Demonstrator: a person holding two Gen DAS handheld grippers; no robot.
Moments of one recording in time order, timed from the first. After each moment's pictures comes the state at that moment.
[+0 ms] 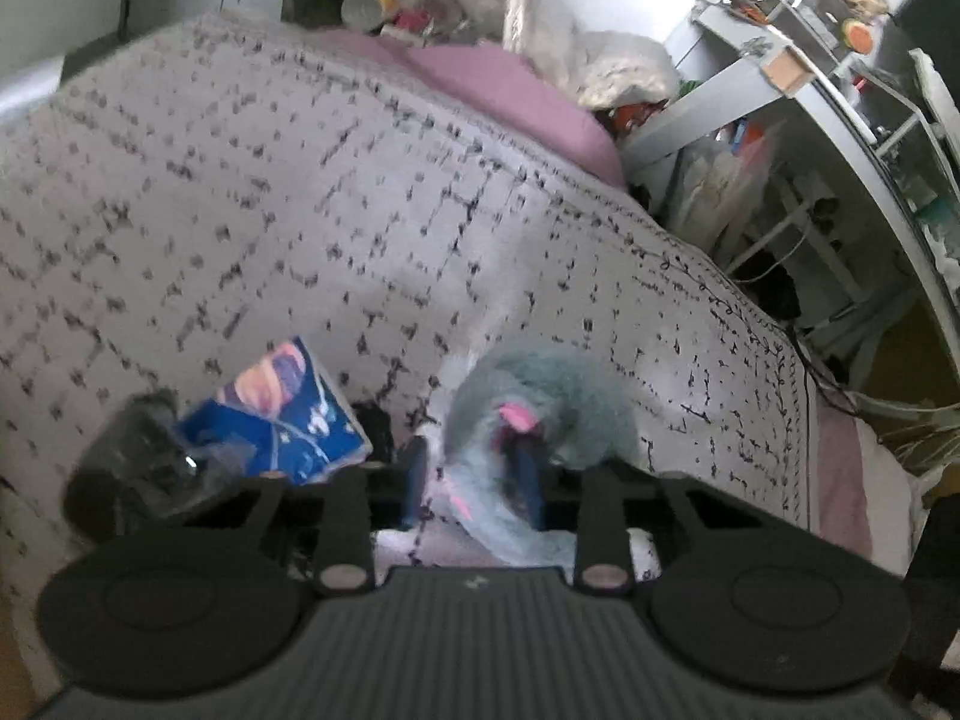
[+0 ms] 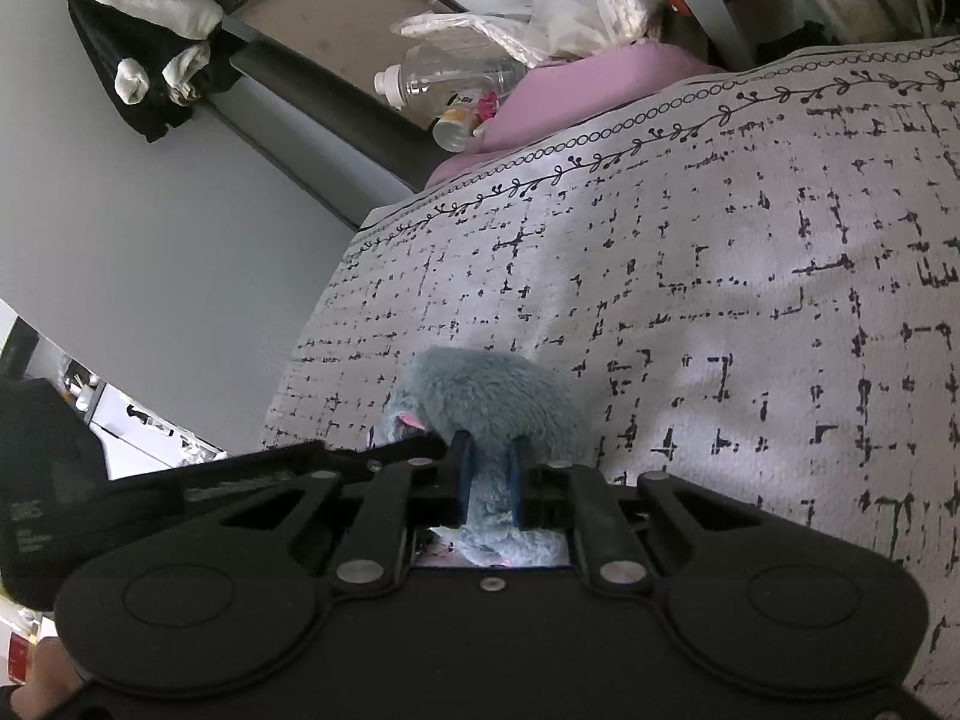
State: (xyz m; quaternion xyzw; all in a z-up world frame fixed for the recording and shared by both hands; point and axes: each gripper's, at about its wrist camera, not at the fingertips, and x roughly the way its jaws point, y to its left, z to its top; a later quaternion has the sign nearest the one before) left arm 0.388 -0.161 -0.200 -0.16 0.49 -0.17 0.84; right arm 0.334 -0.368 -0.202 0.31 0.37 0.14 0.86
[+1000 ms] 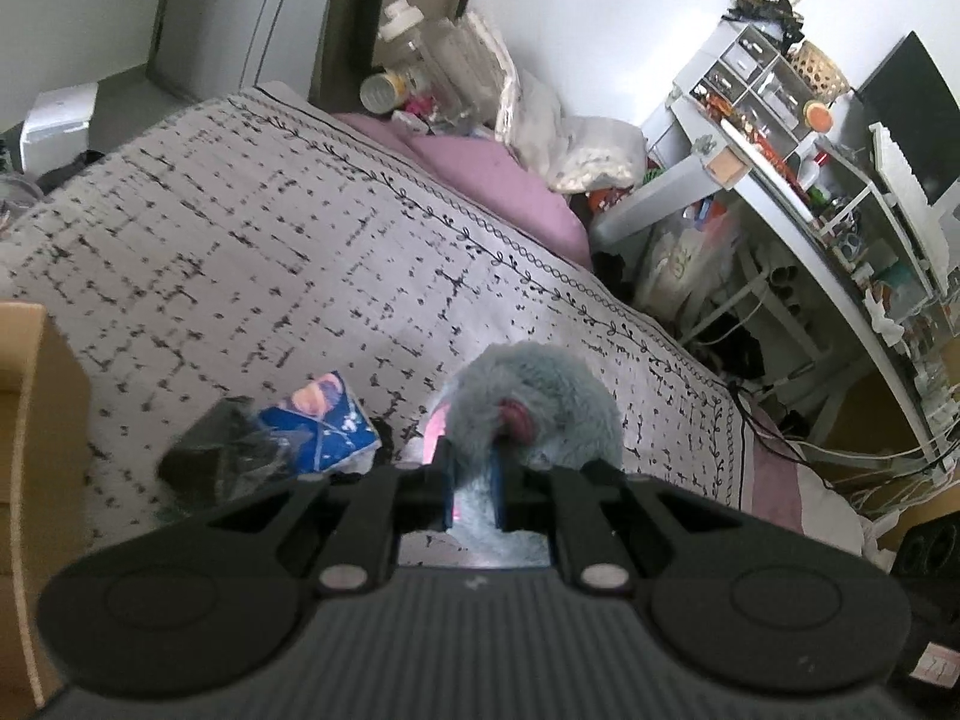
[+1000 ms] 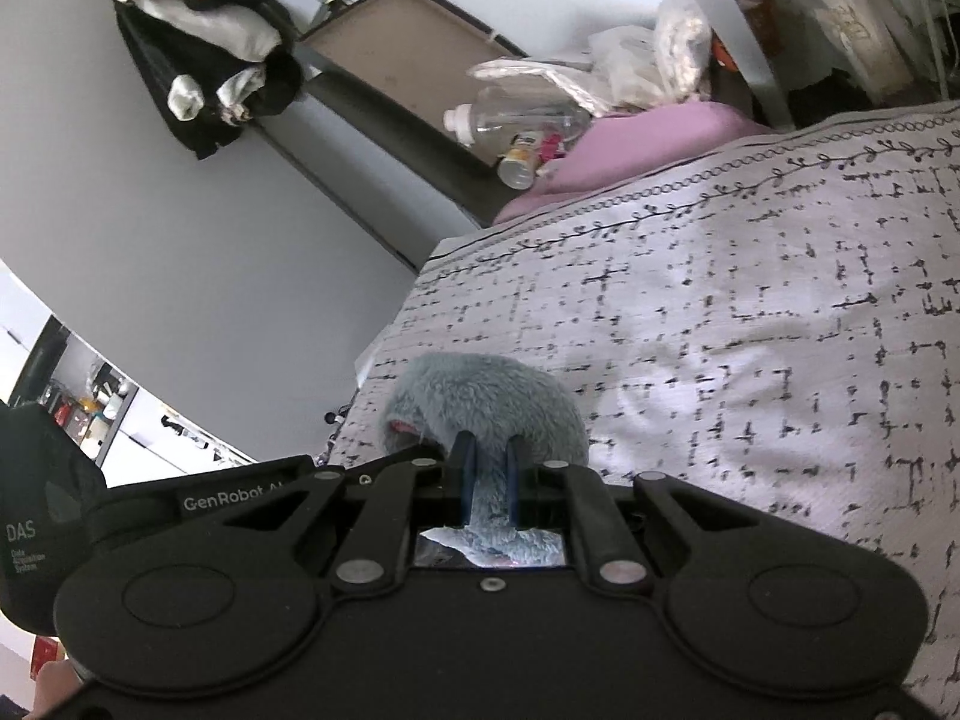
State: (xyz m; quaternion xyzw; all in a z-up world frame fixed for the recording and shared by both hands) left arm 0.330 -0.123 -0.121 -0.19 0.44 -0.15 0.87; right arm 0.293 -0.338 -0.135 0.31 0.33 0.15 0.88
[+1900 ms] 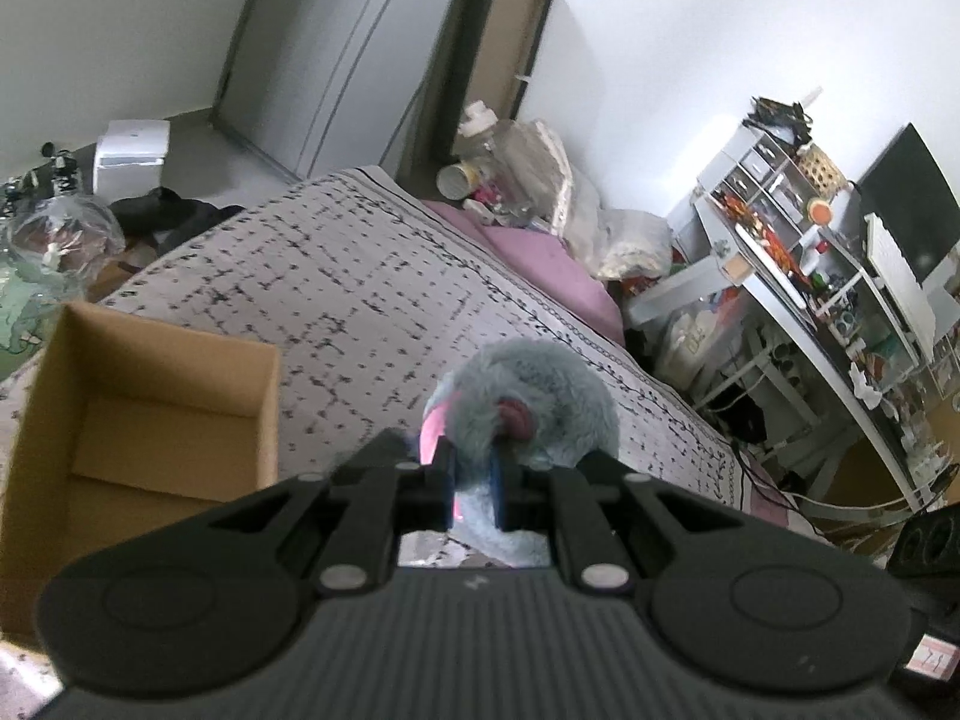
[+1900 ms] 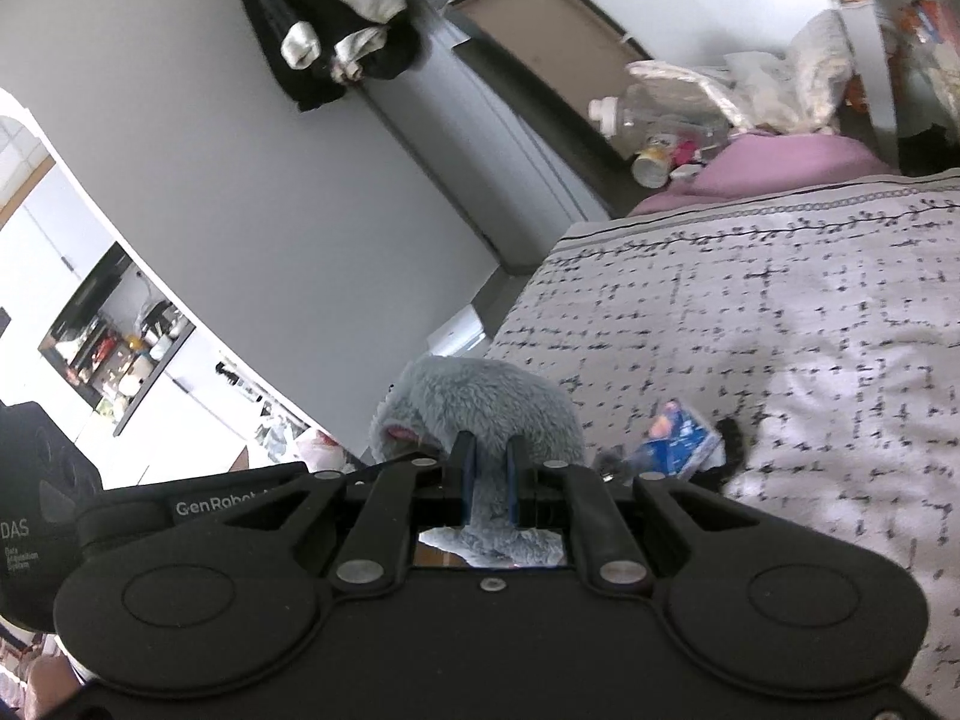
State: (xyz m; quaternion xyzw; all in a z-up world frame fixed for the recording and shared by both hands) left arm 0.262 -0.011 -0.073 -0.22 0.39 -0.11 0.89; right arm 0.254 -0.236 -0.081 0.26 0.31 0.22 0.89
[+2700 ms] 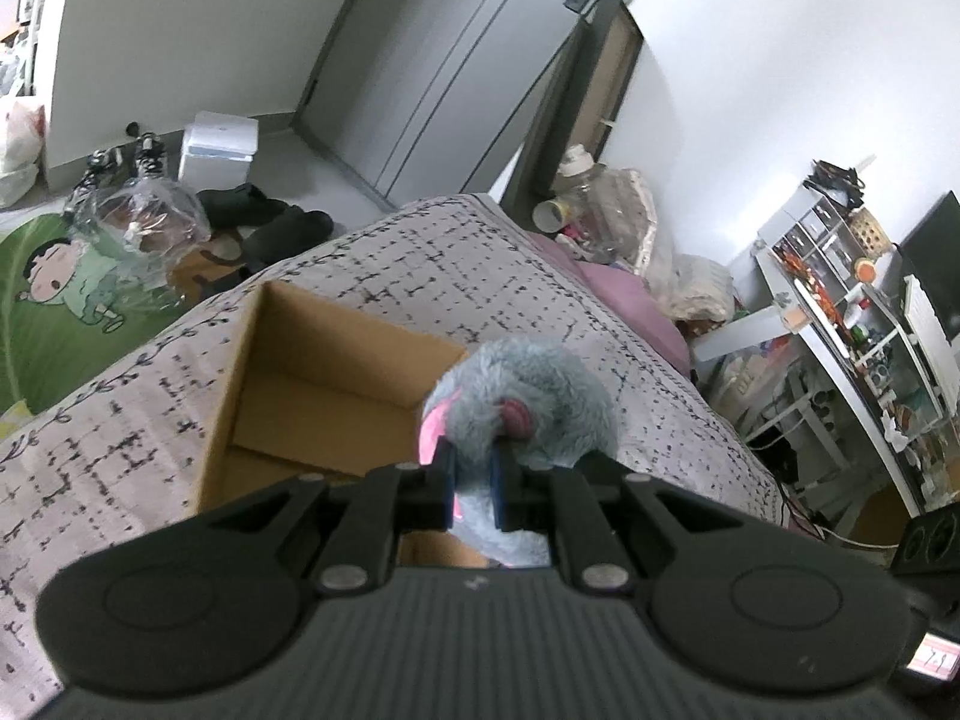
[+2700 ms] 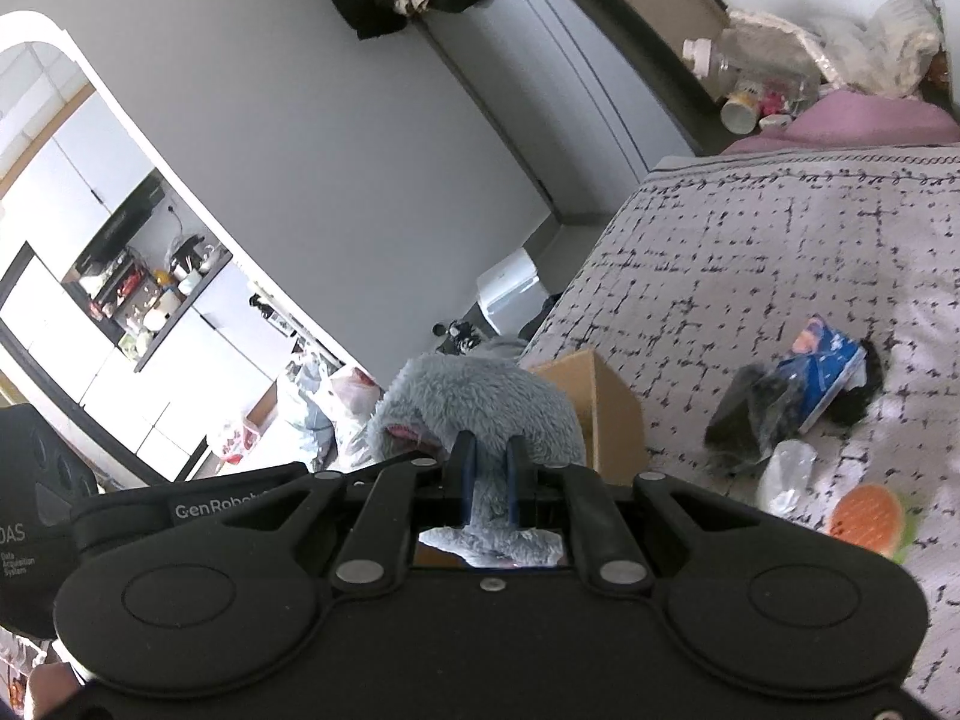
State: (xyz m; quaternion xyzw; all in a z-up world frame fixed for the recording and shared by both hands) left arm 0.214 0.090 -0.090 -0.25 0.37 -0.06 0.89; right arm 0.232 -0.133 -0.087 0.23 0.34 0.26 0.88
